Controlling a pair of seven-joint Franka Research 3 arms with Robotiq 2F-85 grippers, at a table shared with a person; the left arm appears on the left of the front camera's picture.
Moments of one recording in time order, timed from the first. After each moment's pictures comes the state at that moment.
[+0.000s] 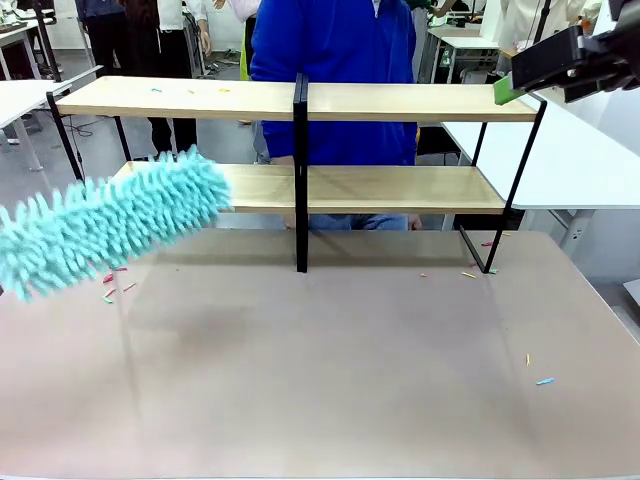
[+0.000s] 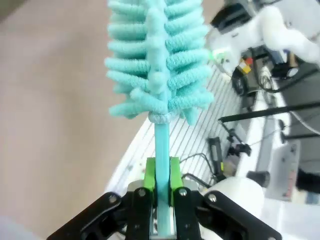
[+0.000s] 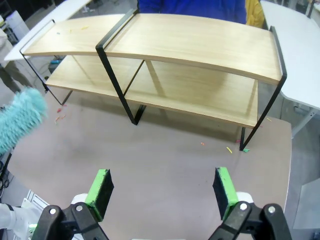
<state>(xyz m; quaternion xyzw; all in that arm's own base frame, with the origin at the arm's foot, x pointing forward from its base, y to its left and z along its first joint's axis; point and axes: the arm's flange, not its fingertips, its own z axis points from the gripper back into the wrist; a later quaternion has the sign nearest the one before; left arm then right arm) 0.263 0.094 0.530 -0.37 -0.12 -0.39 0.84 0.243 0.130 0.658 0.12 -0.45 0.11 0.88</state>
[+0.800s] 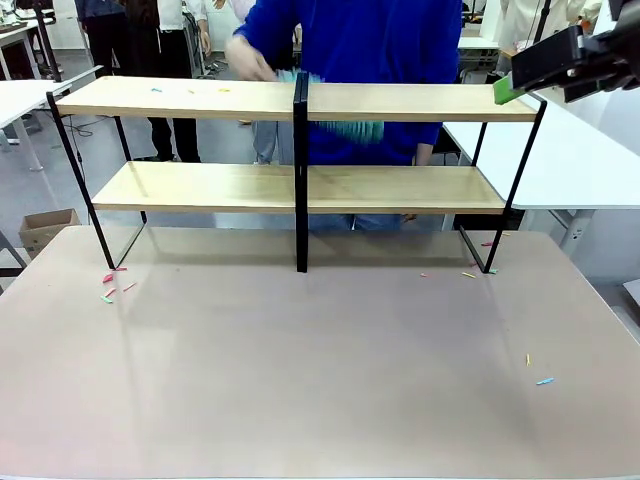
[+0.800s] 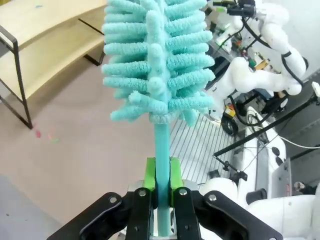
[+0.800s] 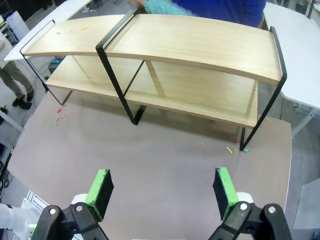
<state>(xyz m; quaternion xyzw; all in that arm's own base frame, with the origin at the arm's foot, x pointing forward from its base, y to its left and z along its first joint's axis) 0.284 0.231 0.682 -0.41 -0.27 -0.38 0.79 0.244 0.130 0.658 0.12 -0.45 0.11 0.88</state>
